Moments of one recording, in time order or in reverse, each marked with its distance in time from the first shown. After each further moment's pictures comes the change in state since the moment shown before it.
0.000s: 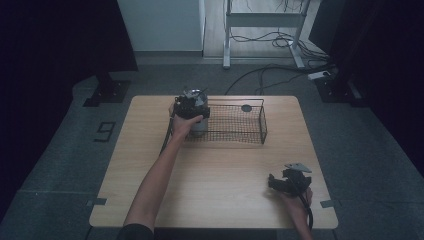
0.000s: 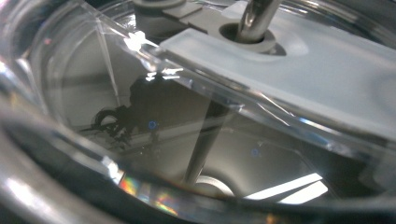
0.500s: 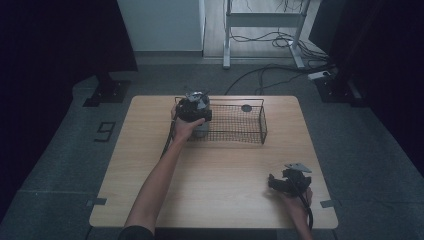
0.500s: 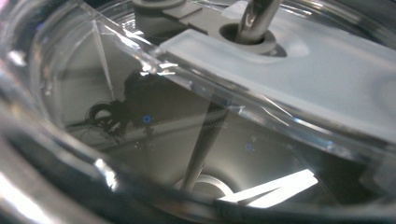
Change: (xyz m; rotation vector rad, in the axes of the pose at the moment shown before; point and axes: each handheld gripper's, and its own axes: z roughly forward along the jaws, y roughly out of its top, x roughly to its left) left arm -0.009 -0.007 0.001 -0.015 0.002 0.021; right arm 0.000 0.000 0.000 0.000 0.001 0.000
